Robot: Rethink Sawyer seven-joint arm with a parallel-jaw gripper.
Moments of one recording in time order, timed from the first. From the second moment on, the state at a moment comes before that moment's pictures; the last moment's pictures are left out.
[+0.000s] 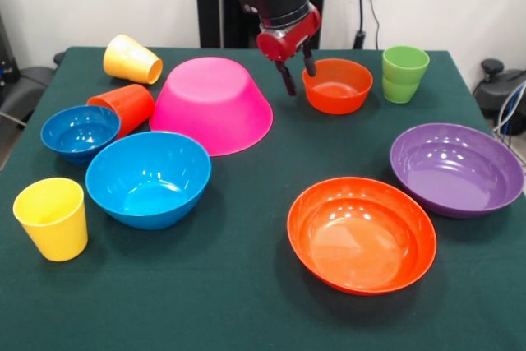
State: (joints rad) arm 0.35 -0.13 -0.60 1.52 -1.57 -0.90 2.86
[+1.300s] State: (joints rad) arm 0.28 -0.12 -0.59 1.53 -1.46 -0.90 2.86
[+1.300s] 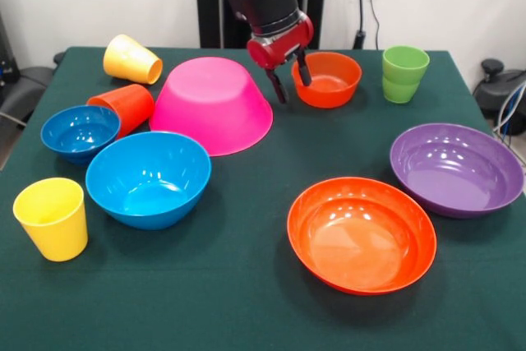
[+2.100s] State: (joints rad) arm 0.24 -0.12 -0.57 1.54 -1.41 -0.90 2.86
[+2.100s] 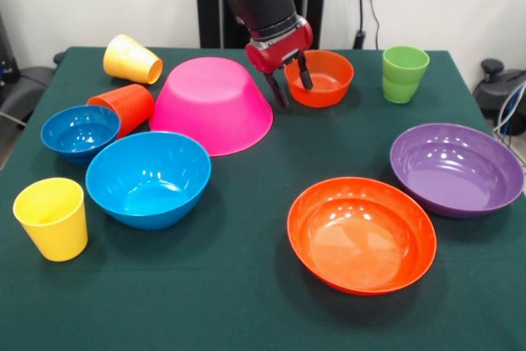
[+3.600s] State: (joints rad) arm 0.47 0.01 -0.62 1.54 -1.63 -0.90 2.86
